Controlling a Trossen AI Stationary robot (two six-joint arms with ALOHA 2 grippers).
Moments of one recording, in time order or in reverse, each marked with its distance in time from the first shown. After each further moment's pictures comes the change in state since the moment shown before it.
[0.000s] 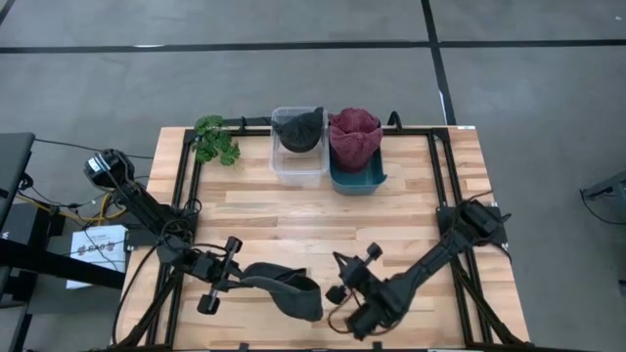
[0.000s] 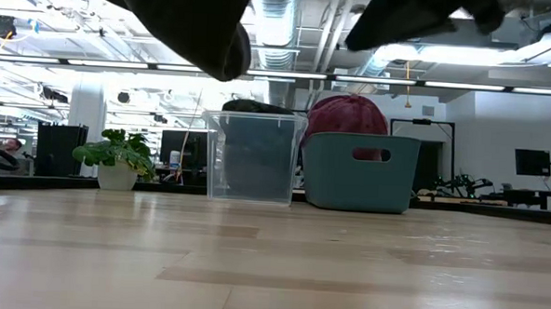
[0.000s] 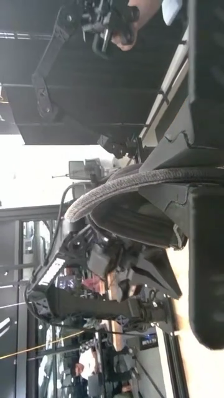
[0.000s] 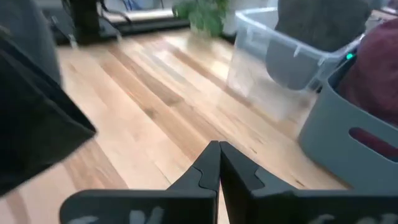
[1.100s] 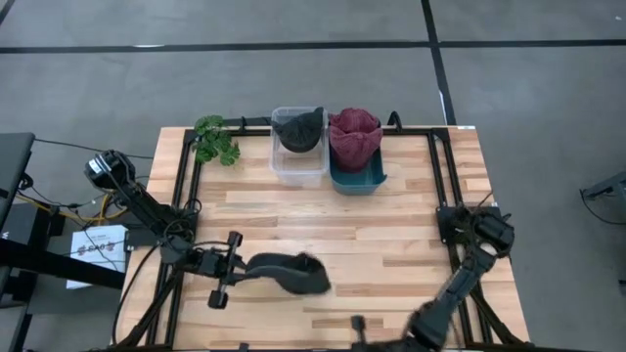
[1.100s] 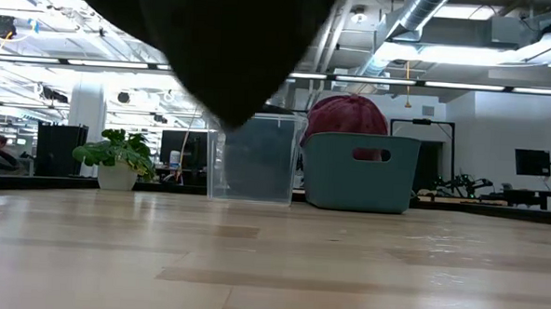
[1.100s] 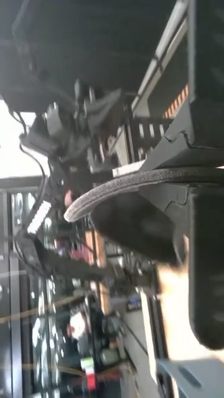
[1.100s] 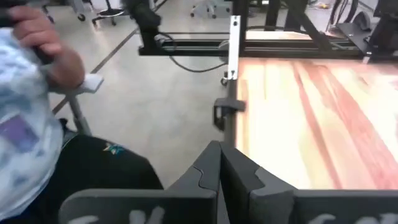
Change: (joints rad) left arm 0.010 0.023 0.000 -0.010 -0.110 0.013; right arm 0.231 0.003 0.000 0.946 -0.502 -0.848
